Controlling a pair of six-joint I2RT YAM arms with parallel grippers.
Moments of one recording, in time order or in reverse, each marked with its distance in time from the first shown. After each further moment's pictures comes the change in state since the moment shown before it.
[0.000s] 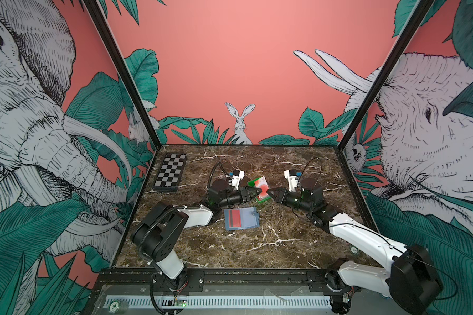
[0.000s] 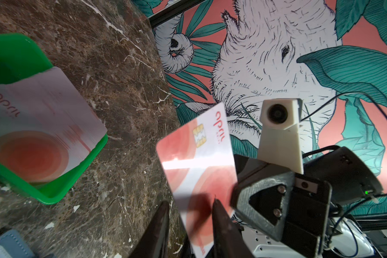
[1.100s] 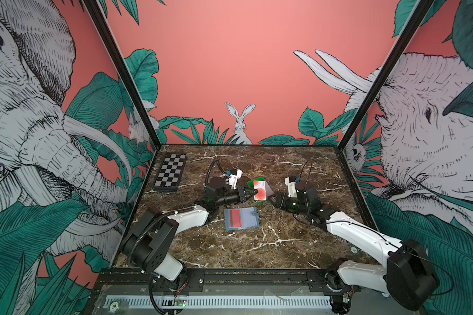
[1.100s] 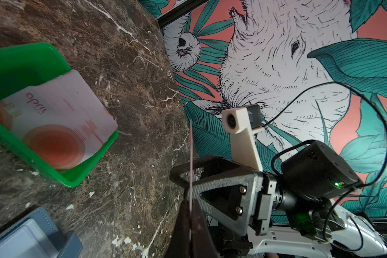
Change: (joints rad) left arm 0.021 -0.113 0.010 -0.224 0.001 0.096; right arm 0.003 0.037 0.014 -0.236 0.146 -0.077
